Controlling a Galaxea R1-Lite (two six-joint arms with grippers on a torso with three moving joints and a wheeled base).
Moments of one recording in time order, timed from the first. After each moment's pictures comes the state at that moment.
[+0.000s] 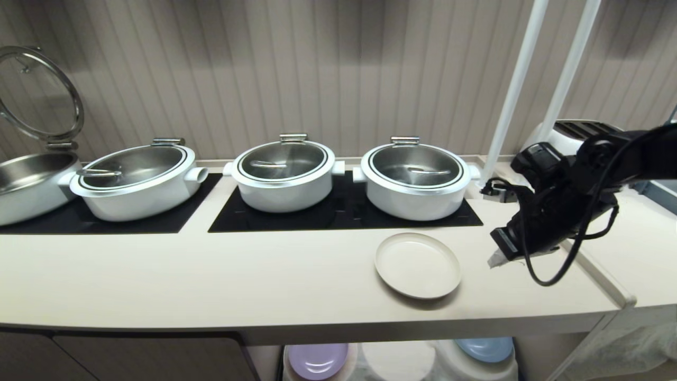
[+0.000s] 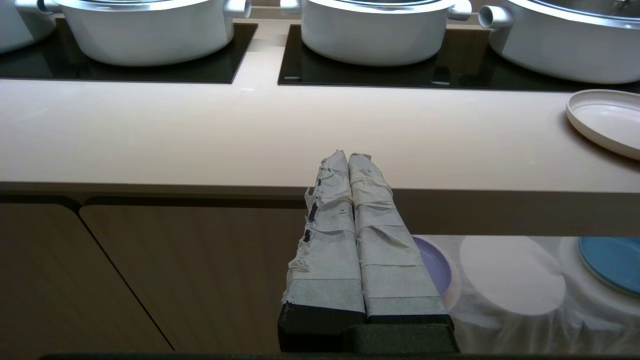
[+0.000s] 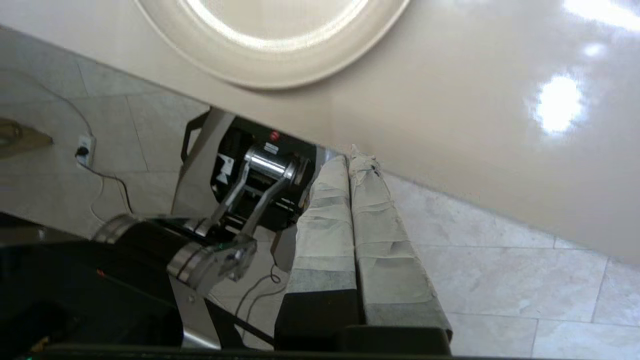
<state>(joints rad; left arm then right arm) 0.00 0.00 0.00 0.00 0.01 -0.04 0.17 2.00 -1.52 0.74 0.23 -0.12</state>
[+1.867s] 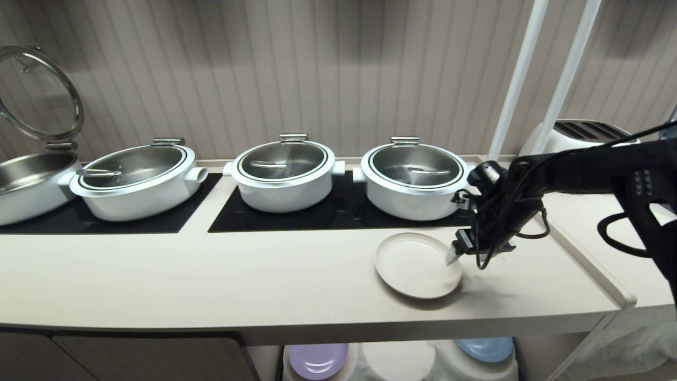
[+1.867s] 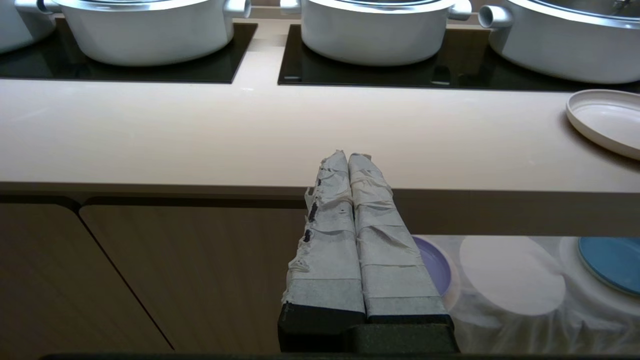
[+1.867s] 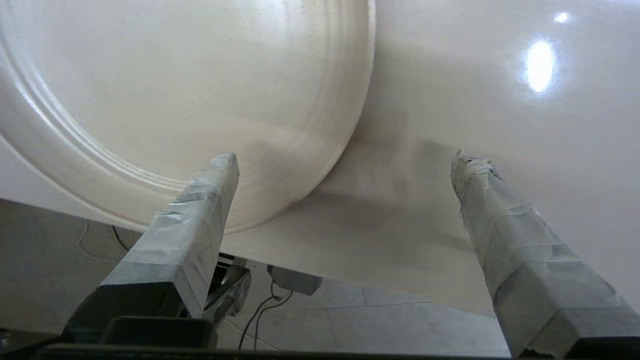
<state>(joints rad) 0.00 0.00 0.00 0.00 0.01 -0.04 0.19 2.31 -1.80 0.75 0.12 -0.01</state>
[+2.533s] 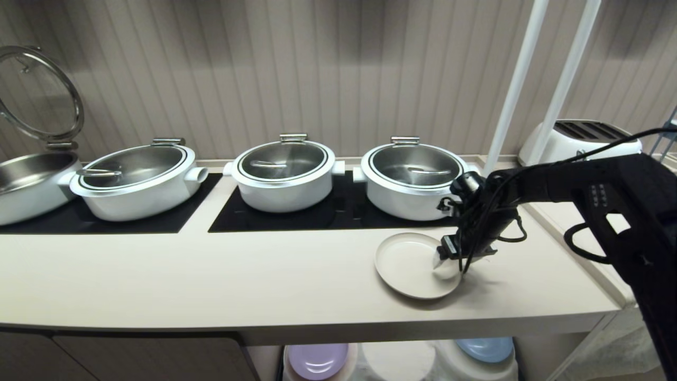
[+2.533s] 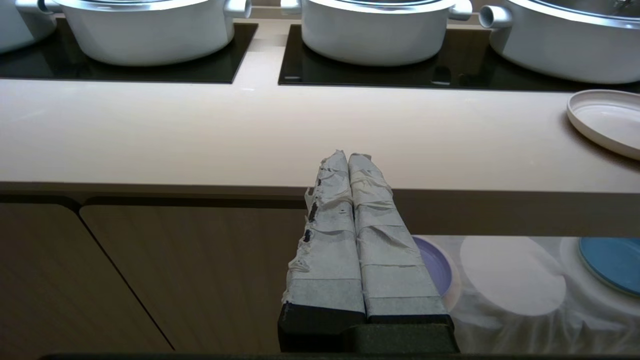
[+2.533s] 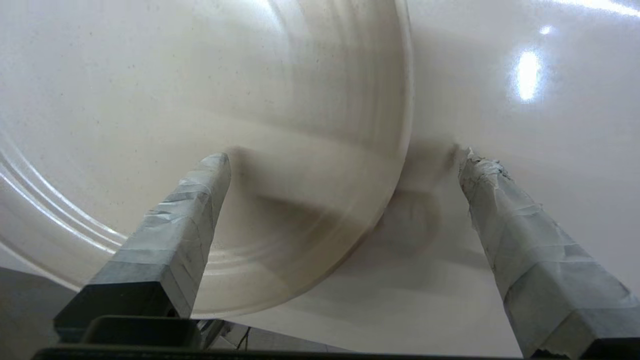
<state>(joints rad) 0.00 0.00 0.00 0.00 0.01 -0.04 0.22 2.42 -1.87 0.70 0.08 0.00</state>
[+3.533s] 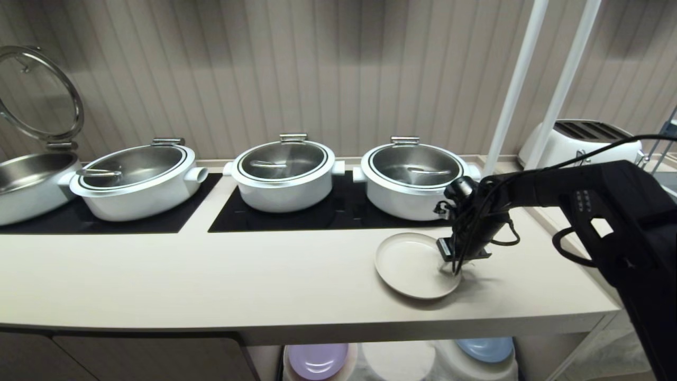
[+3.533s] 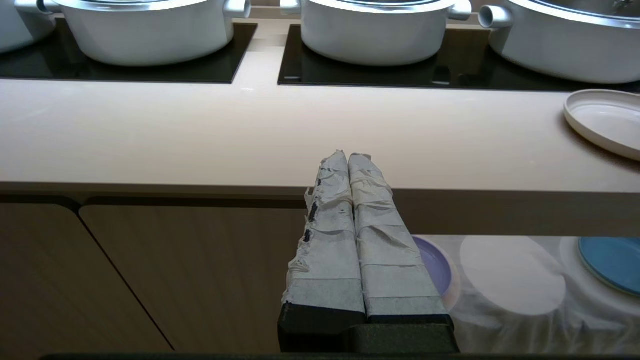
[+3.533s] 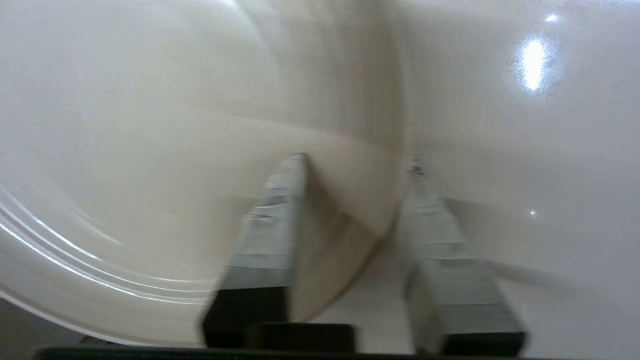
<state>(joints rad) 0.00 0.00 0.00 0.00 0.01 -0.04 0.23 2.47 -1.91 0.70 0.07 0.05</state>
